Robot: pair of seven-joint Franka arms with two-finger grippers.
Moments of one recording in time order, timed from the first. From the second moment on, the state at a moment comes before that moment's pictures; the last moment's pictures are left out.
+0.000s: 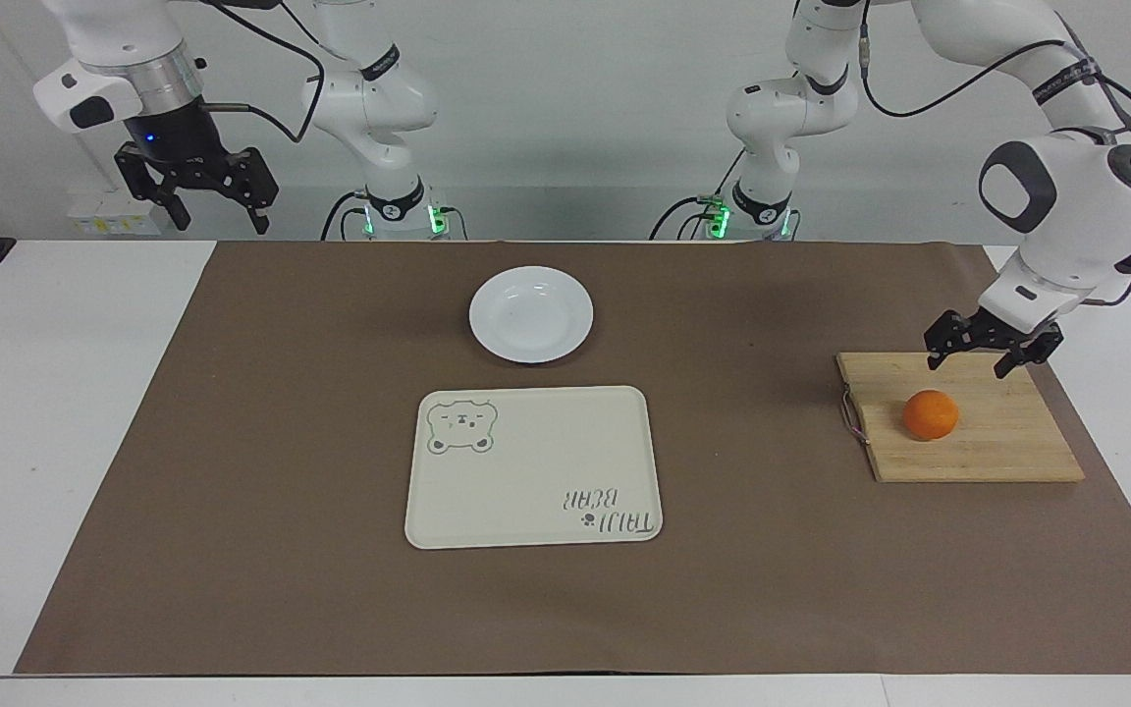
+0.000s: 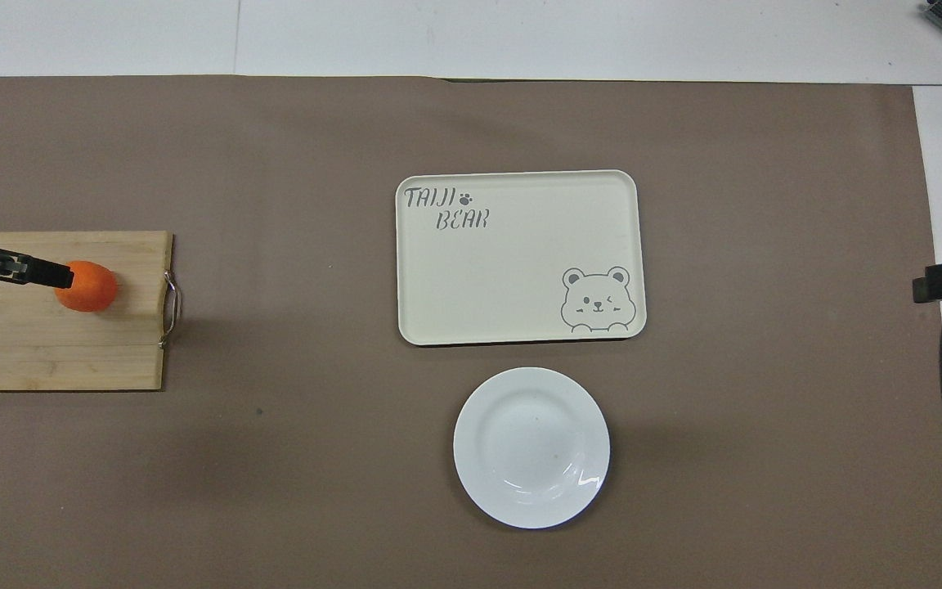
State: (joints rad) left arm 0.12 0.14 0.03 -1.89 0.02 2.06 0.38; right arm 0.02 -0.10 -0.08 -1.58 -0.04 1.53 -0.01
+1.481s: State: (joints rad) left arm 0.13 0.24 0.02 -1.97 0.02 2.29 0.34; right arm 0.02 -0.10 -0.08 -1.58 -0.04 1.53 -0.01
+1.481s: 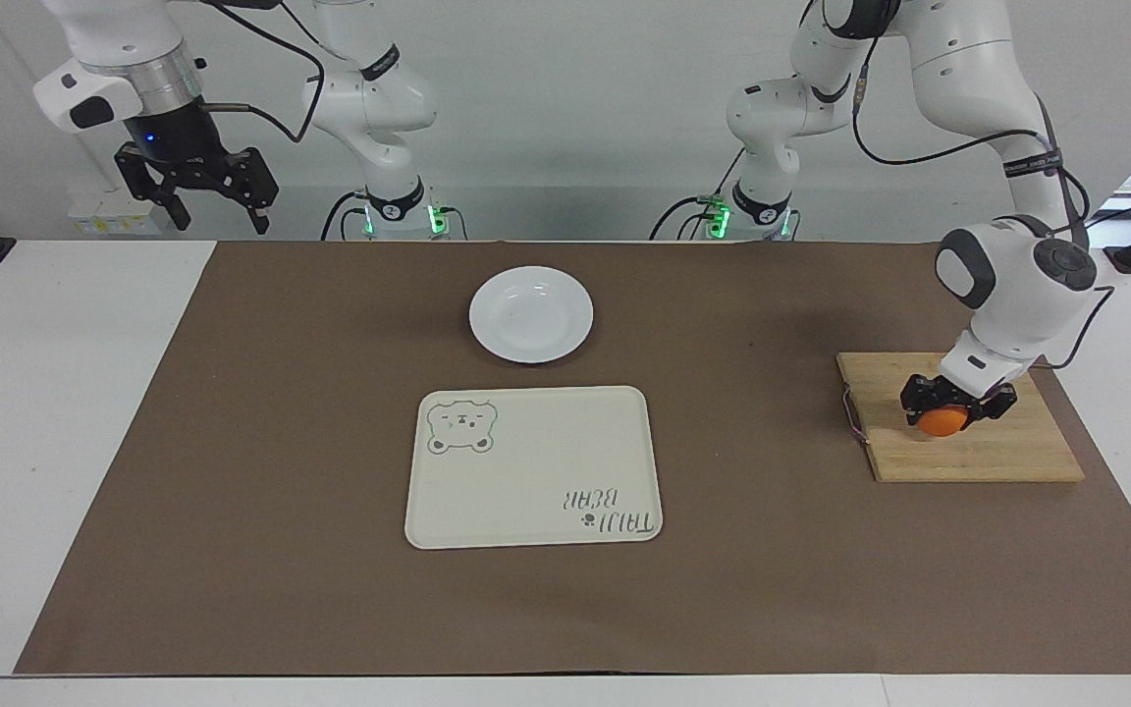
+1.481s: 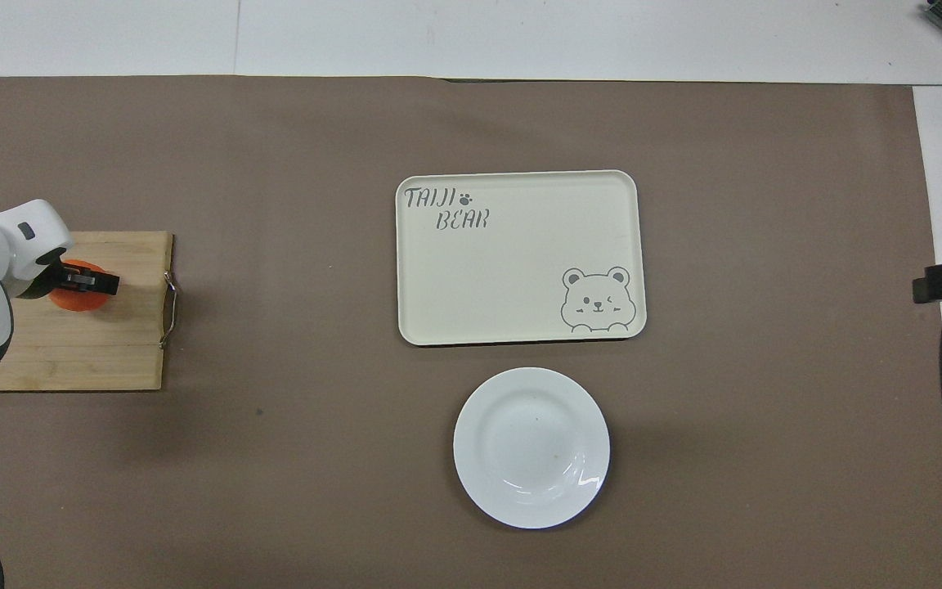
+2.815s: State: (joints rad) left arm 0.10 -0.03 -0.10 -1.65 0.02 1.59 0.03; right arm 0.02 -0.10 -0.08 -1.58 -0.04 1.53 -0.01
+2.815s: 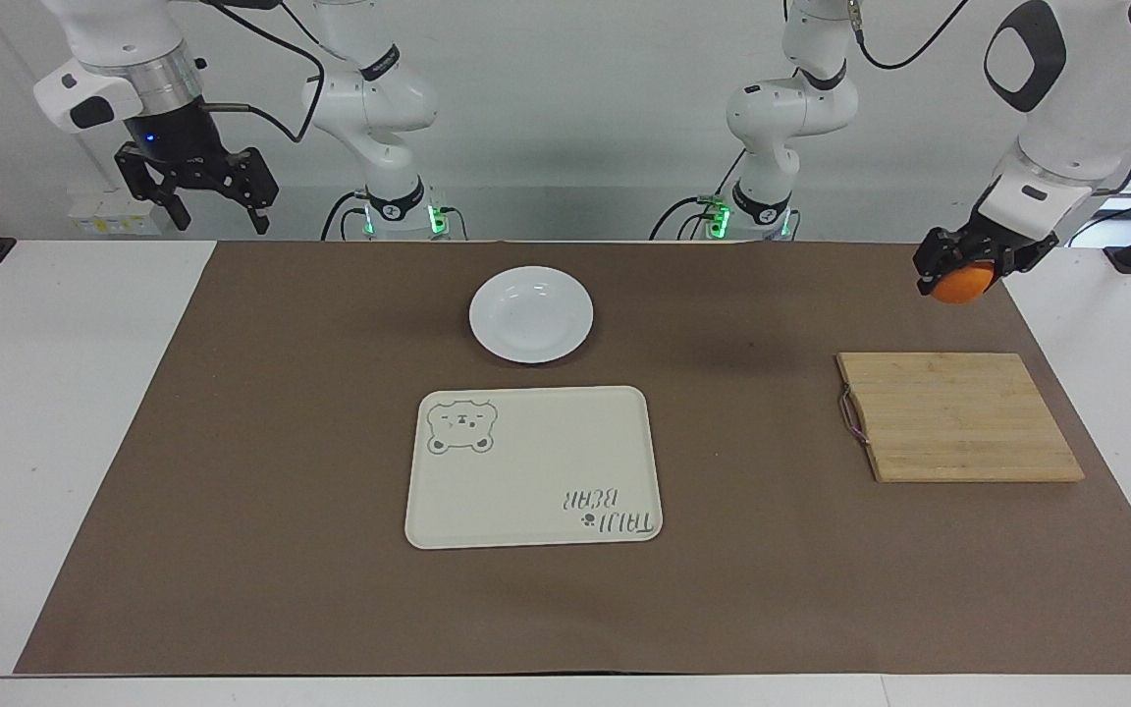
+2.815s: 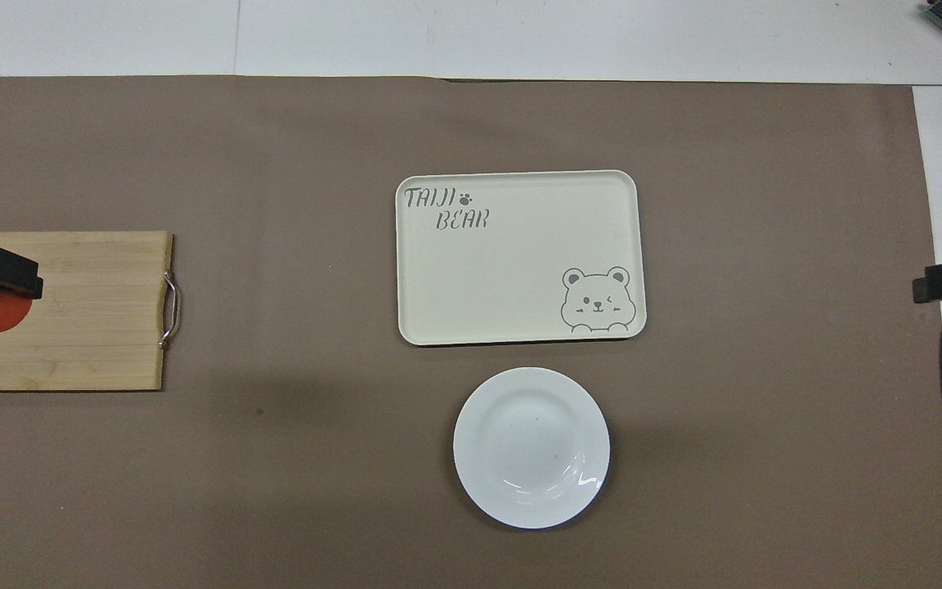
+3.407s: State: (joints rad) left arm -0.16 -0.04 -0.12 -1.66 0.01 1.59 -0.28; right arm 0.02 -0.10 -0.08 -1.58 -0.04 1.53 -0.01
